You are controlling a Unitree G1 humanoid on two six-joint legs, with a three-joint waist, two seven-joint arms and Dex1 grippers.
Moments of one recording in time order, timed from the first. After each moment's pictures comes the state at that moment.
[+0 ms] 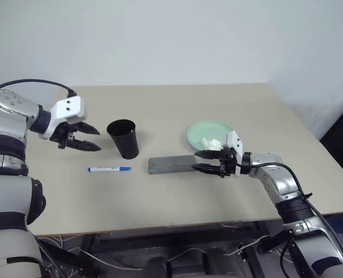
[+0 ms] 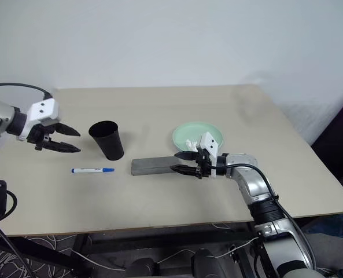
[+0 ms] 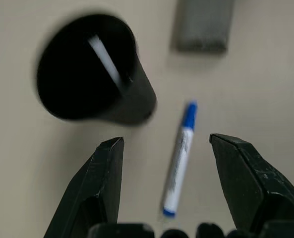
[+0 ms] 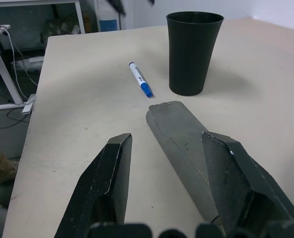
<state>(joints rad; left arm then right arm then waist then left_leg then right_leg) -1.12 0.94 -0.31 1.16 0.16 -0.22 -1.61 -0.52 -0.37 0.19 0.22 0.31 0.26 1.13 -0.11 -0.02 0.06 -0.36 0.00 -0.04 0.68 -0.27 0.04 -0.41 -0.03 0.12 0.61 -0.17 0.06</state>
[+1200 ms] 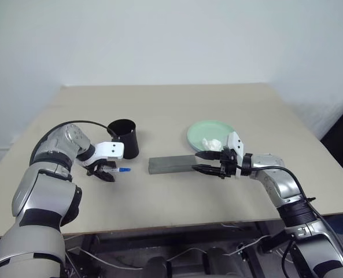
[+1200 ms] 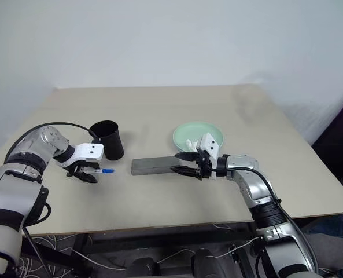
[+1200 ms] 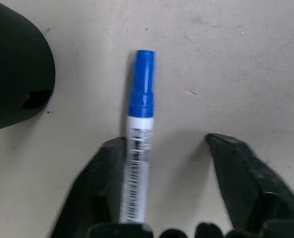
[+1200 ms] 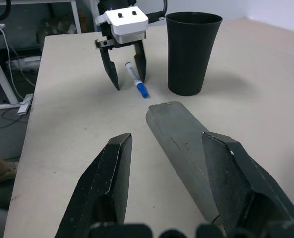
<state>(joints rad) -1.06 0.71 -0.42 1.34 0.46 -0.32 -1.38 -0.49 -0.38 0.19 0.15 0.31 0.29 1.09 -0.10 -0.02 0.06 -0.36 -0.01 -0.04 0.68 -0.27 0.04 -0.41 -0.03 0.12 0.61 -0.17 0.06</state>
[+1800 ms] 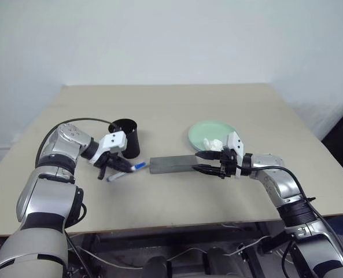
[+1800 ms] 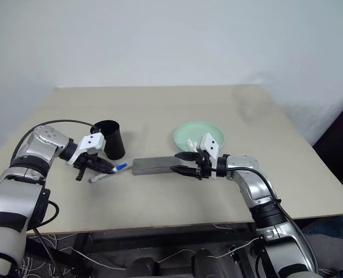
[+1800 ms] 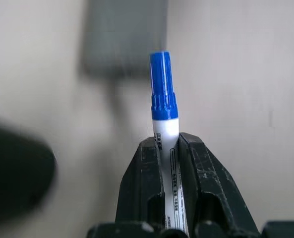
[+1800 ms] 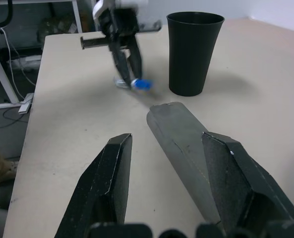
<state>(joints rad) -0.96 0.68 -0.26 1.09 -0.09 -0.13 -1.61 -0.49 -0.38 0.19 0.15 0.31 0.29 1.10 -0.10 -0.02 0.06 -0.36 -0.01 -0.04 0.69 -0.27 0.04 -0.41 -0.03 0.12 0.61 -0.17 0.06</state>
